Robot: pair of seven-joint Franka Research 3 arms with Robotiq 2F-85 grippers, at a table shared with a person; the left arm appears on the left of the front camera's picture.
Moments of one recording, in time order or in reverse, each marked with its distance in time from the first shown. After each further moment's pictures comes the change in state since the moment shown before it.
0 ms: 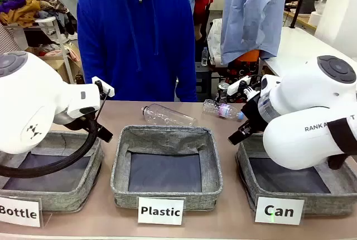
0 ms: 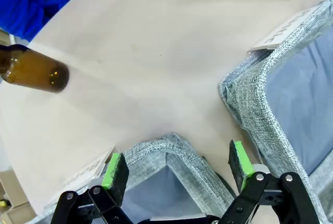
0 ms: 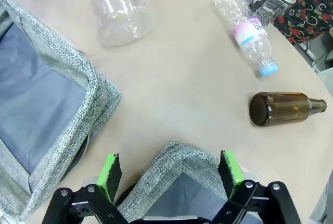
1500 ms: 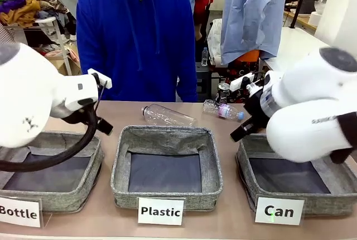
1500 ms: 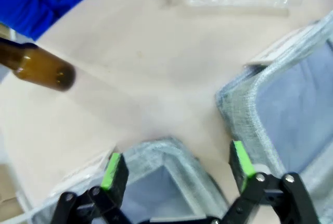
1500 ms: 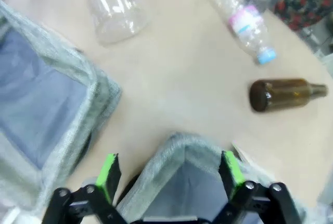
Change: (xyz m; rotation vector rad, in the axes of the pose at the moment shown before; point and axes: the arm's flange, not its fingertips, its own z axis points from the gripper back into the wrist) left arm 0.013 -0.001 0.031 -0.018 -0.036 0.082; right arm 0.007 -0.002 0.025 0.003 0.049 -0.097
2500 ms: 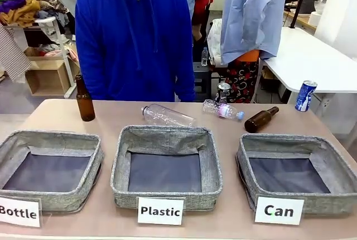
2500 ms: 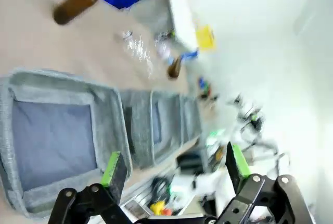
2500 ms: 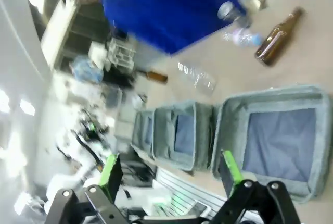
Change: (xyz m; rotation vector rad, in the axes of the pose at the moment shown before) left arm -0.205 0.244 0.163 -0.866 -0.358 0.937; right arm -0.206 -0.235 0.215 0.788 -0.439 -0.920
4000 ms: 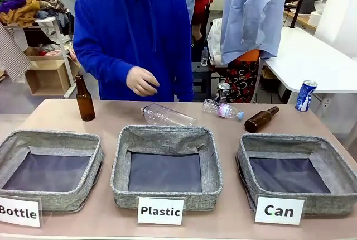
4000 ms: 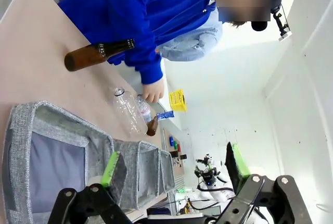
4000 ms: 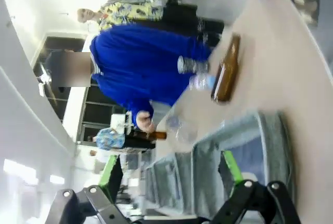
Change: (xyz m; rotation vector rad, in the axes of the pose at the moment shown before) left arm 0.007 0.035 0.033 -0.112 -0.270 0.119; right arm 0.022 -0.112 0.026 0.019 -0.261 -0.194
